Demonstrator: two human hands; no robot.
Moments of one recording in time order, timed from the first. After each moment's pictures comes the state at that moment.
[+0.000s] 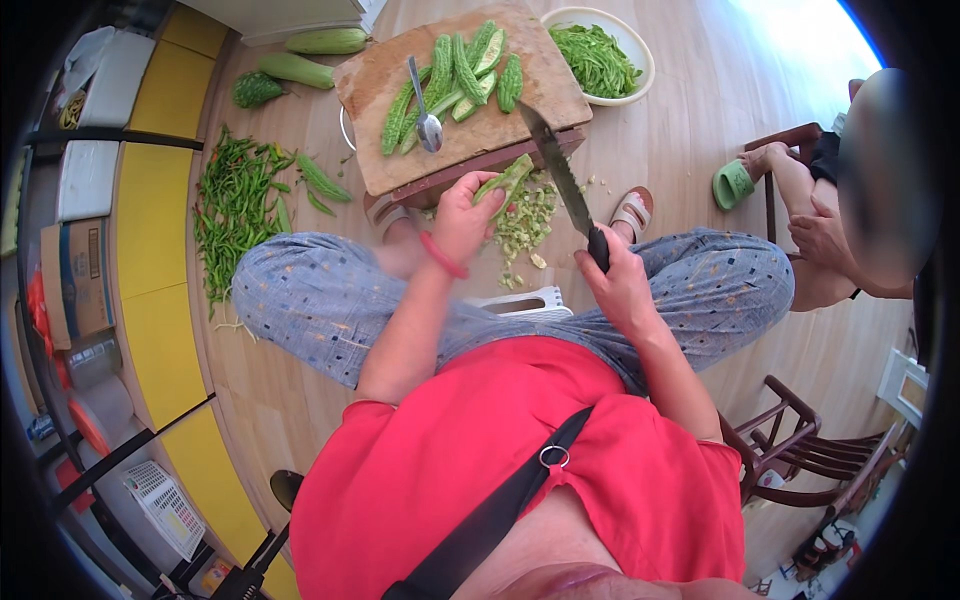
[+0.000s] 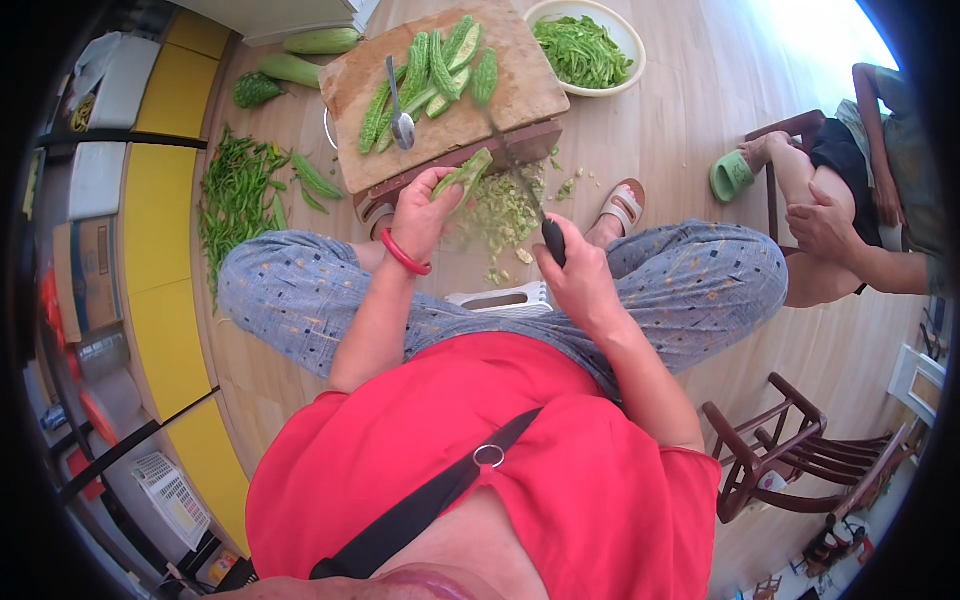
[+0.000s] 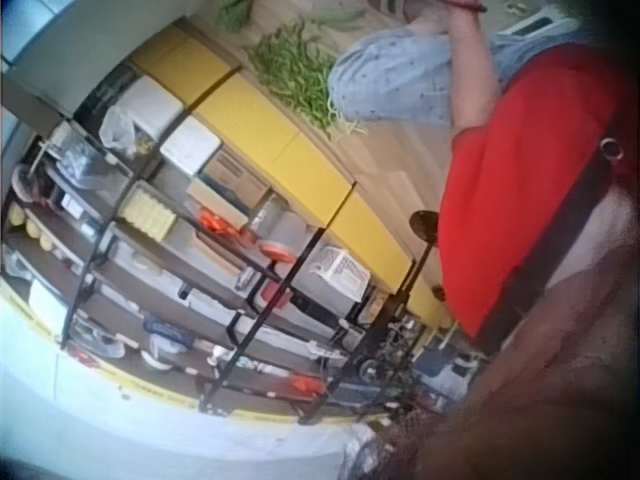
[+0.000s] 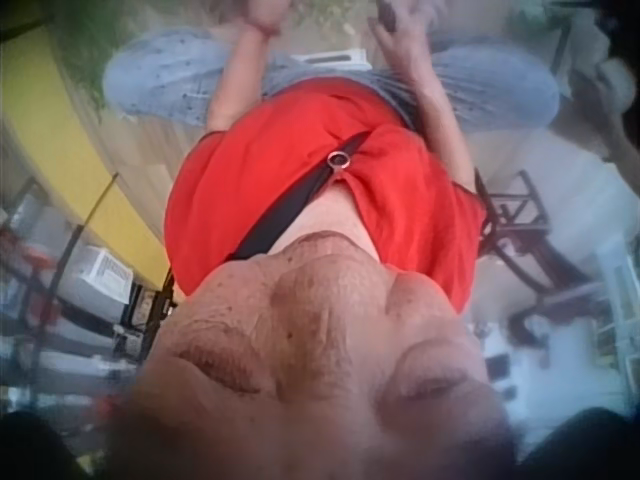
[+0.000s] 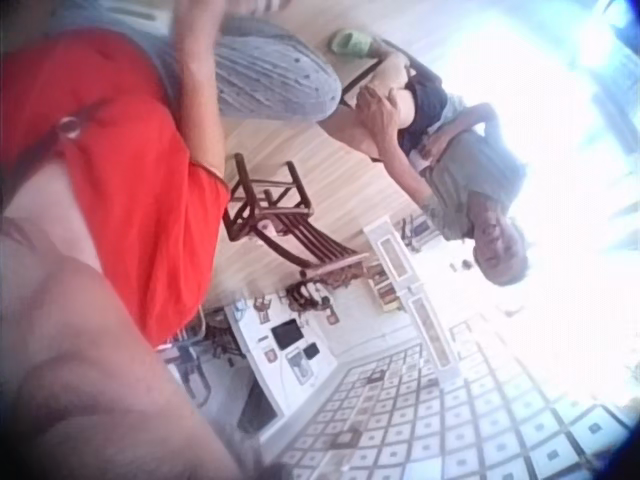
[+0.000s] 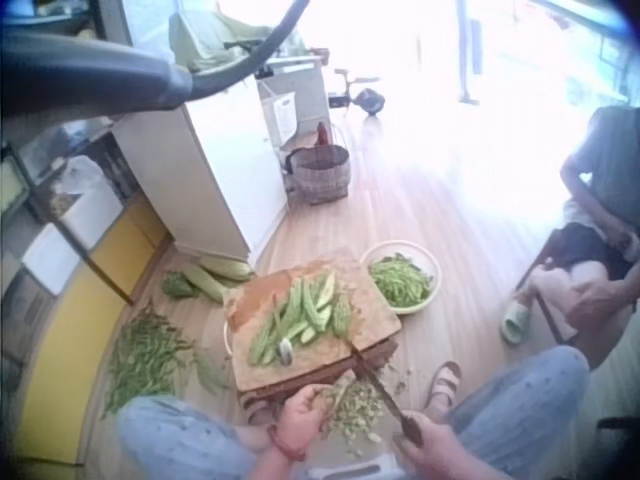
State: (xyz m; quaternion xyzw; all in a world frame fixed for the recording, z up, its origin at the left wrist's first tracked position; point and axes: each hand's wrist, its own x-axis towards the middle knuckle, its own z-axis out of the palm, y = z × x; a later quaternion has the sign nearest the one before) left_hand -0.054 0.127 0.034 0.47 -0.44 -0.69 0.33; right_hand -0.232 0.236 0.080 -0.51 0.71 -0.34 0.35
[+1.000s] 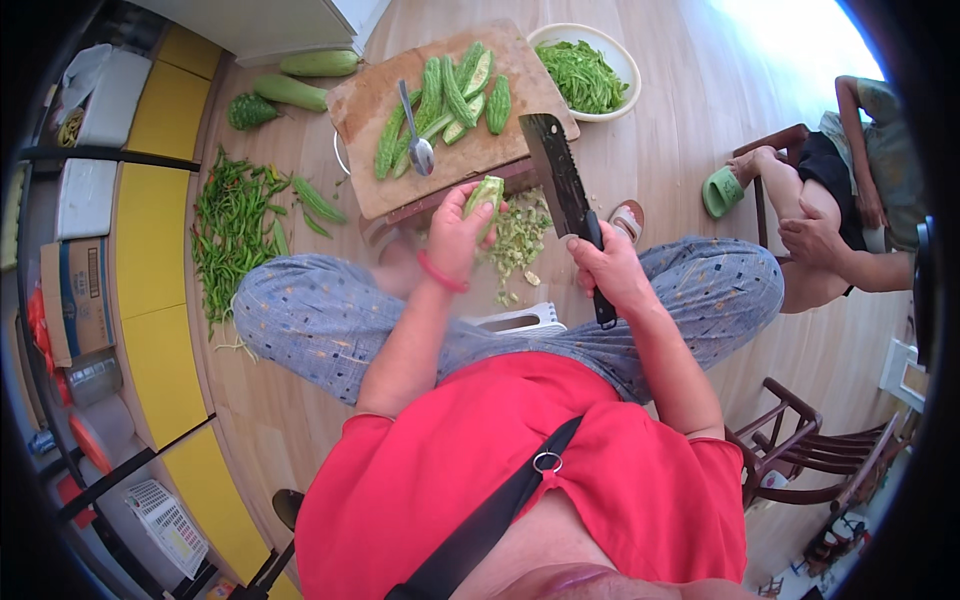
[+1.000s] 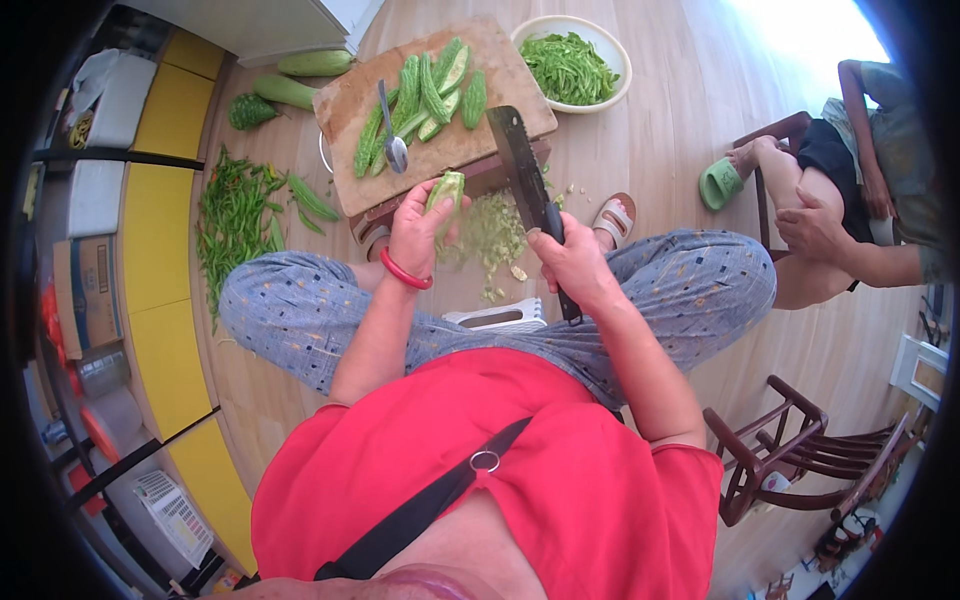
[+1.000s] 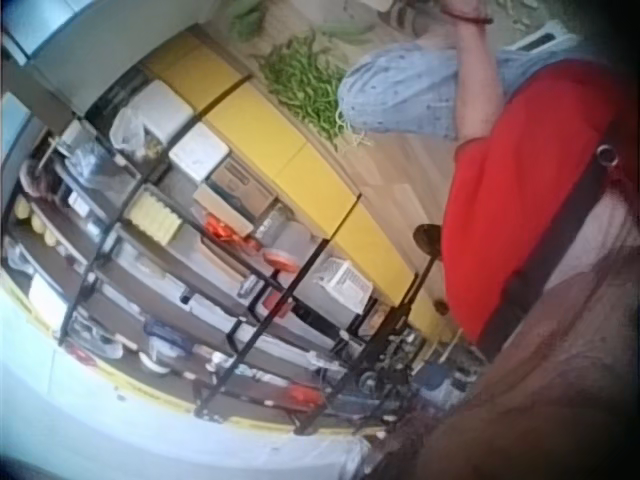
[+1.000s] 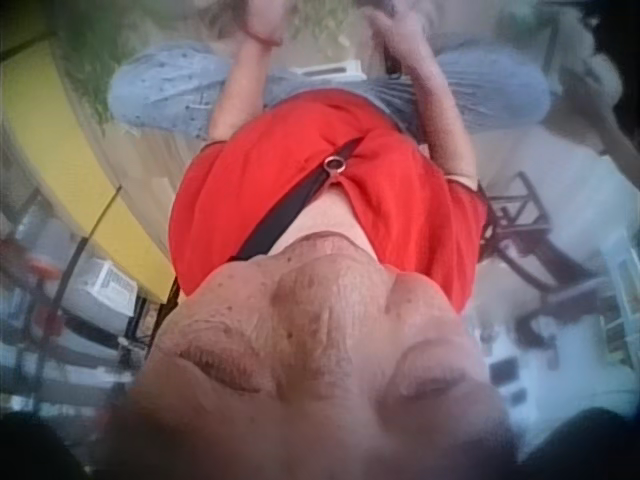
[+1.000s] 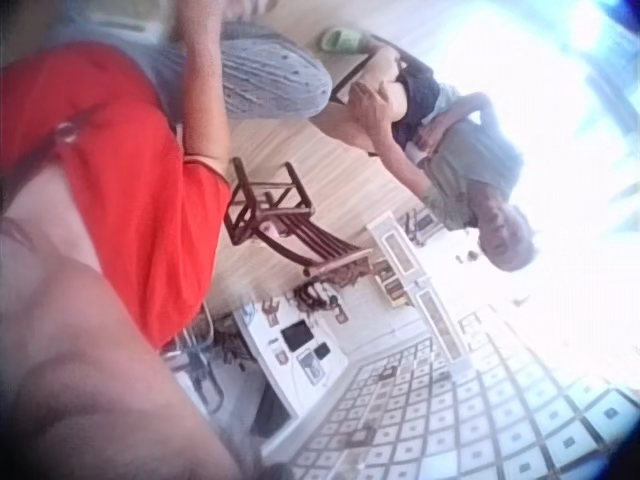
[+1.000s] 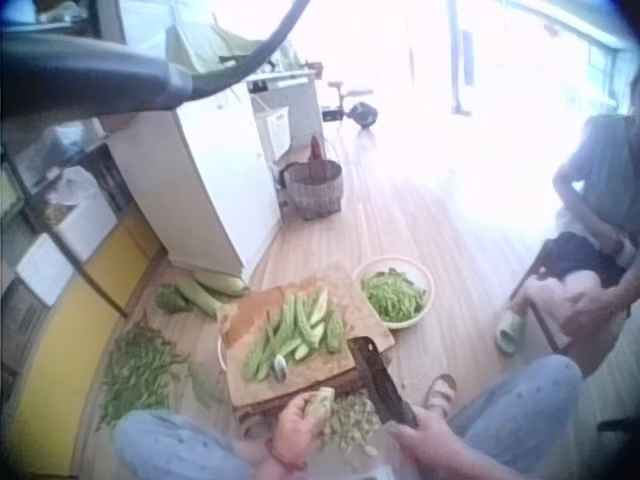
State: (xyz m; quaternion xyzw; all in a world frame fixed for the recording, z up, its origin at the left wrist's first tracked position) left_hand -0.058 0.123 0.030 0.43 -0.39 -0.72 0.39; right_hand -0.250 0.208 0.070 -0.31 0.64 -0.38 0.59
